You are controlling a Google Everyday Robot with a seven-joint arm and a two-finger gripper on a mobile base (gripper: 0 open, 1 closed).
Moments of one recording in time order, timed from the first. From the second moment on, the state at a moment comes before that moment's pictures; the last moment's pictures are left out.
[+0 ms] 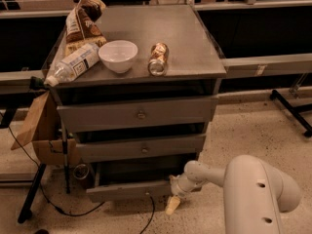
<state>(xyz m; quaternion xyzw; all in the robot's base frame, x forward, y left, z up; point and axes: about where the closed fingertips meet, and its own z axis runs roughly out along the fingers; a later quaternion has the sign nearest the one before) 0.554 -0.072 0.186 -0.61 0.75 0.21 0.14</state>
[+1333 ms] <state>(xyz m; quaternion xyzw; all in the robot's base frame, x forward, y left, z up) 0.561 -0.073 0.200 -0.62 0.75 0.21 0.14</state>
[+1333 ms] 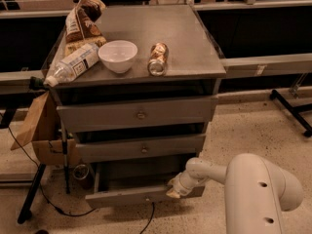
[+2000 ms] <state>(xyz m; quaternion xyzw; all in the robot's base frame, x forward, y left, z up) 0.558 -0.075 0.201 -0.62 0.75 0.21 0.14</state>
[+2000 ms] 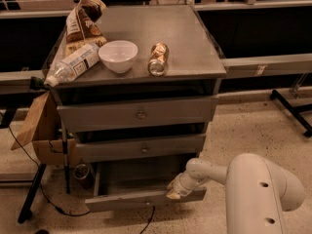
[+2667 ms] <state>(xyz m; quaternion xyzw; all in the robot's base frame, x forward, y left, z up) 0.555 -0.078 0.200 -0.62 0.75 0.21 0.14</state>
